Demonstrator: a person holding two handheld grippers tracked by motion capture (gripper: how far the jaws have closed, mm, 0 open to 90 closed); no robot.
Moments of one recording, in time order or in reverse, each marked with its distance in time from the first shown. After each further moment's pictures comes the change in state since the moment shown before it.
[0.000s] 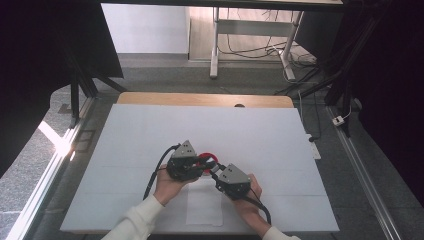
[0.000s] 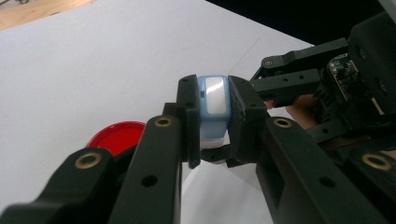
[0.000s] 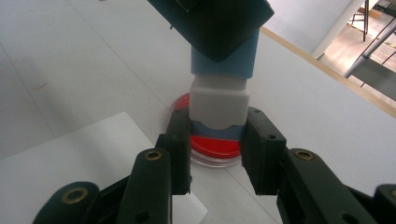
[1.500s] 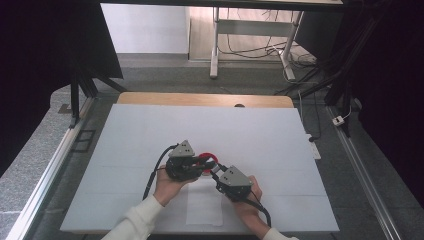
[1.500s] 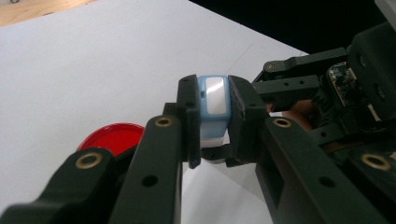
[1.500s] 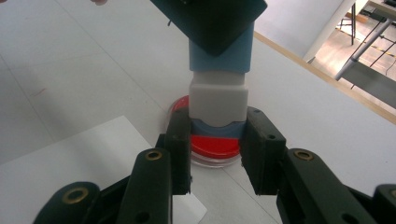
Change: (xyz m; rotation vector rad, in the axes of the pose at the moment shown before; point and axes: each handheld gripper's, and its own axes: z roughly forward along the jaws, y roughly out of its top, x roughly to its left) left arm 0.001 -0.001 -0.002 -0.016 -0.030 -0.022; right arm 0.004 -0.002 -0.005 -0.022 -0.031 0.003
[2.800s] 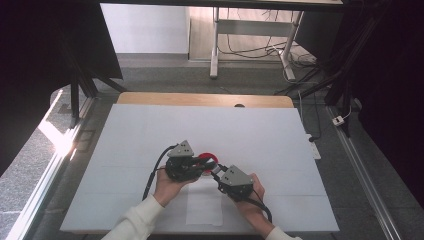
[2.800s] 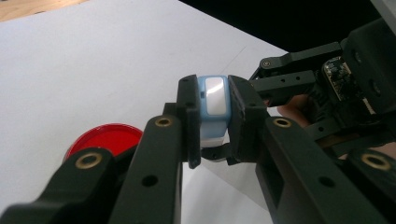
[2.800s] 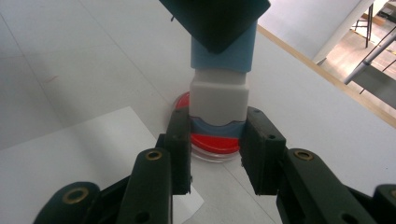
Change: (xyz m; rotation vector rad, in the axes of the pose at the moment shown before) left arm 0.000 0.000 -0.002 -0.010 -0.030 -0.016; right arm -0.006 0.004 -0.006 0.026 0.045 -0.040
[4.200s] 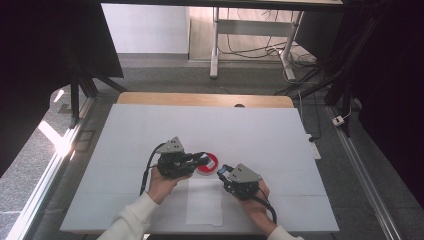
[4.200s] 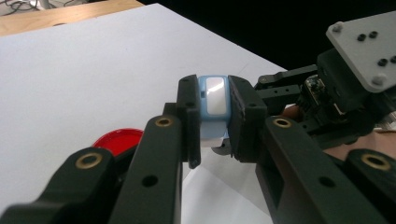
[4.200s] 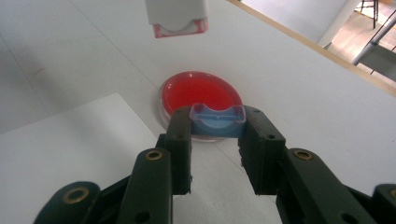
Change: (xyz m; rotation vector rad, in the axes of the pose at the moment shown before) left arm 0.011 -0.001 -0.017 -0.062 0.003 -0.037; right arm -0.015 -0.018 -0.001 0.015 0.010 0.081
